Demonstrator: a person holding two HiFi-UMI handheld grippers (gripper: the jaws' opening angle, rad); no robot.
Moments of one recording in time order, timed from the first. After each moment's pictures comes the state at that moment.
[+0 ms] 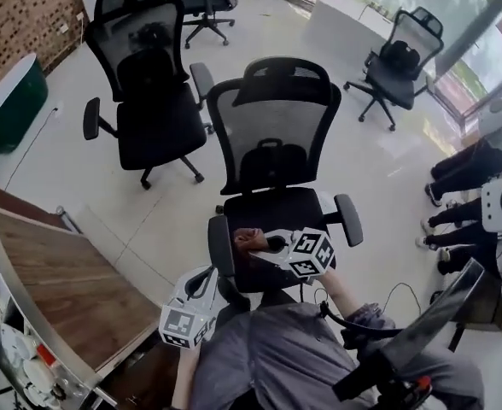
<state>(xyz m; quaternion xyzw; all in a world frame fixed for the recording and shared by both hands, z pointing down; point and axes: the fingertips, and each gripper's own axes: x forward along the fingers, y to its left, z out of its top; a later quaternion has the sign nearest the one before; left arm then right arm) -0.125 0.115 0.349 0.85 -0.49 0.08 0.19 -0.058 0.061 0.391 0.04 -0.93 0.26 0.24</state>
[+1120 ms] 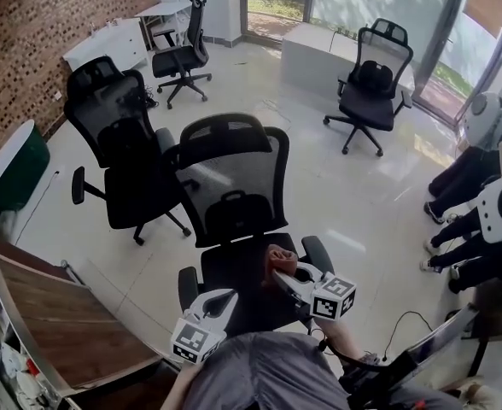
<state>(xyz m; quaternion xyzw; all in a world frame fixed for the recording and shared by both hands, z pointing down) 0.106 0.048 0.298 0.91 -0.37 0.13 0.12 0.193 -0.017 0.300 0.29 -0.91 0.29 0.01</state>
